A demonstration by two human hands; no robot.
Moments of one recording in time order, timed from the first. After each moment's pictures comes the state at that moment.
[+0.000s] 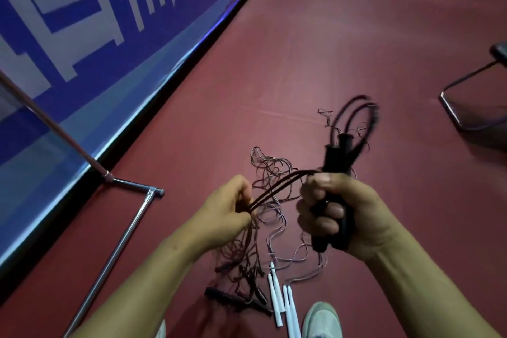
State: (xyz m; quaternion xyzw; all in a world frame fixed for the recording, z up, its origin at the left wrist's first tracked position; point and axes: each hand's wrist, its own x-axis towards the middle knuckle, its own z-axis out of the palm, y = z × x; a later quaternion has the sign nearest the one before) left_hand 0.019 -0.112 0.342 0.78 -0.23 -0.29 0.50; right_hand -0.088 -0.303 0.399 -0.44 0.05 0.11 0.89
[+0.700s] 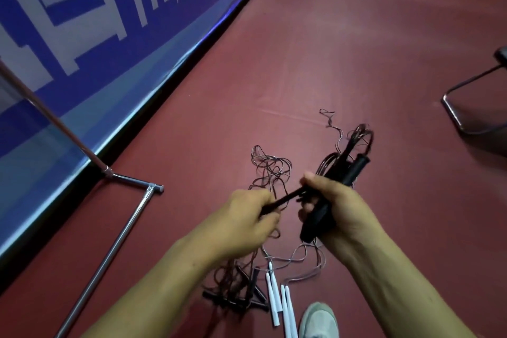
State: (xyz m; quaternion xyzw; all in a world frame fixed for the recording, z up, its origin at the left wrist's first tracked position) left_hand 0.000 -0.129 0.359 0.83 -0.38 -0.20 0.35; right_hand -0.074 -0.281 0.383 -0.43 0.34 -0.05 0.84
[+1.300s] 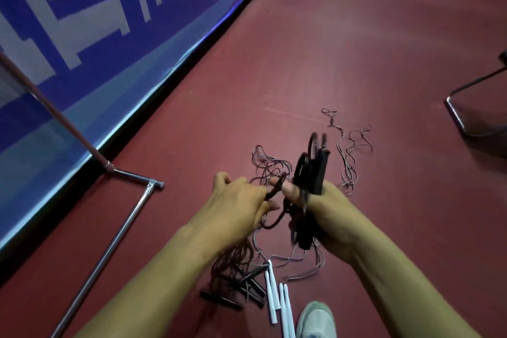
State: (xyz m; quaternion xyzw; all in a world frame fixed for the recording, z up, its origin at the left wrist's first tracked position) left_hand 0.010 -0.131 0.357 0.90 -0.39 -0.12 0.15; right_hand -0.076 -0.288 0.378 -0.65 0.21 0.06 0.73
